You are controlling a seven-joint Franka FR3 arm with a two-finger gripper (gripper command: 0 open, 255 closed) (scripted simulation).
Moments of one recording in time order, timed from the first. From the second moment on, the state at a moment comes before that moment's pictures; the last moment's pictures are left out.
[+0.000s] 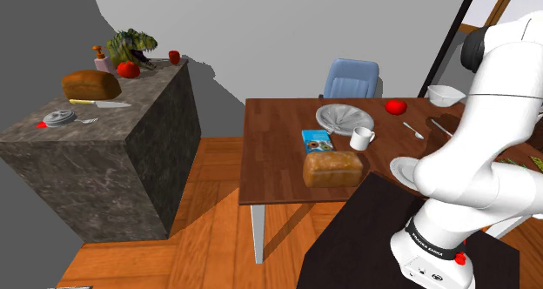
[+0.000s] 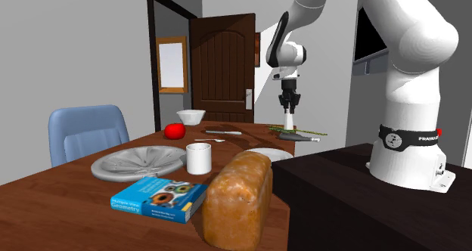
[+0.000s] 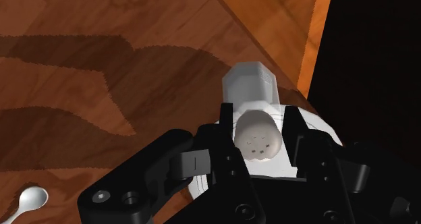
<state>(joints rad) -1.01 0.48 -0.76 -2.00 0.40 2.23 -2.05</state>
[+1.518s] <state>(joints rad) -1.12 0.69 -0.62 -1.98 0.56 2.39 -2.15</state>
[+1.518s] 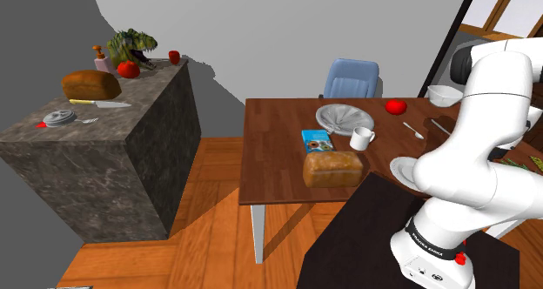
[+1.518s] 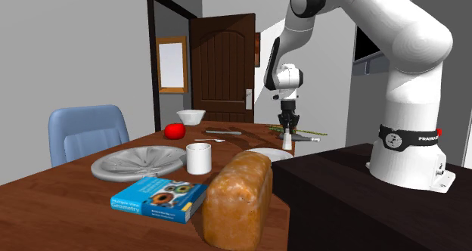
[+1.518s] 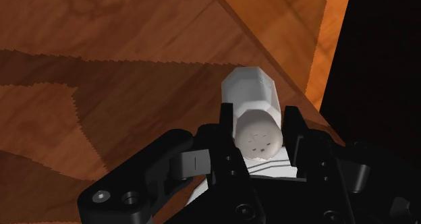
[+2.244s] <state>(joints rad) -1.12 0.68 -0.62 -1.98 0.56 2.38 -2.14</state>
